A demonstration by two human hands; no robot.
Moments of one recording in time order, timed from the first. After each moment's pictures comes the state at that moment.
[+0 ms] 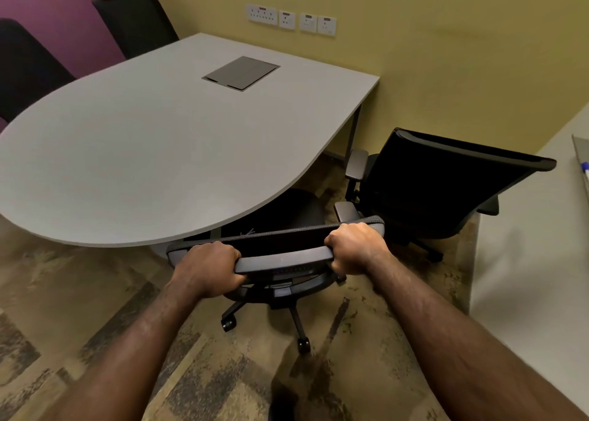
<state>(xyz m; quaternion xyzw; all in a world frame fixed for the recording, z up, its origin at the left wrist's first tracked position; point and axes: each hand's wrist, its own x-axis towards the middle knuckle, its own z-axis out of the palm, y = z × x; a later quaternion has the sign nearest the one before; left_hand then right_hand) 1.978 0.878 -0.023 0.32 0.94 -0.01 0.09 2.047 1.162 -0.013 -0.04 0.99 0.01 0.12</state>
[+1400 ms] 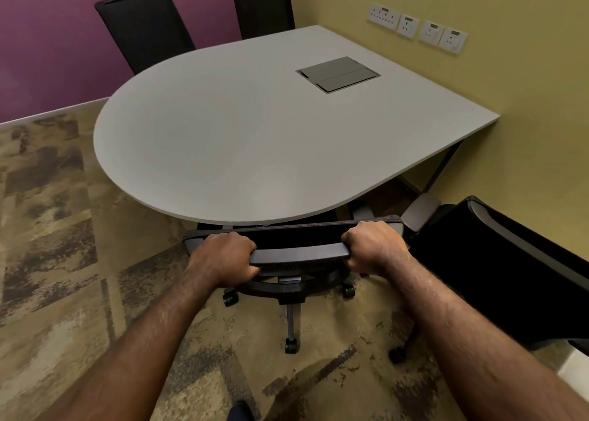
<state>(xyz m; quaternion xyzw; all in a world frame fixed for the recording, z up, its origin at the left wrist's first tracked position) 1.938 0.979 -0.023 0.13 0.99 0.01 0.09 1.888 1.270 -0.013 -0.25 0.96 0.04 0.10</state>
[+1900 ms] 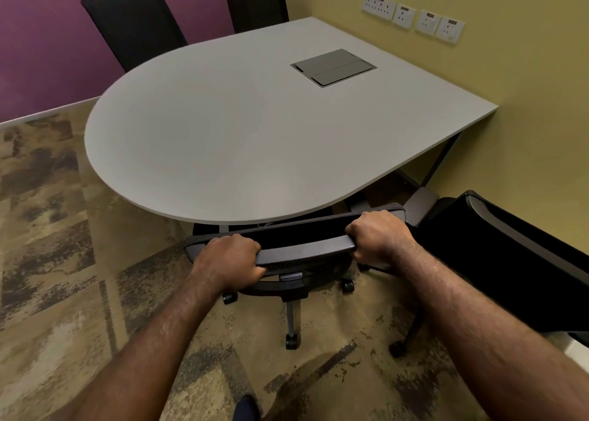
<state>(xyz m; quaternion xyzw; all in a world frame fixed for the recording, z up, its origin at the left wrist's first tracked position) 1.935 0.999 -0.023 0.13 0.99 0.02 0.09 1.874 1.286 -0.004 -0.26 0.96 0.05 0.09</state>
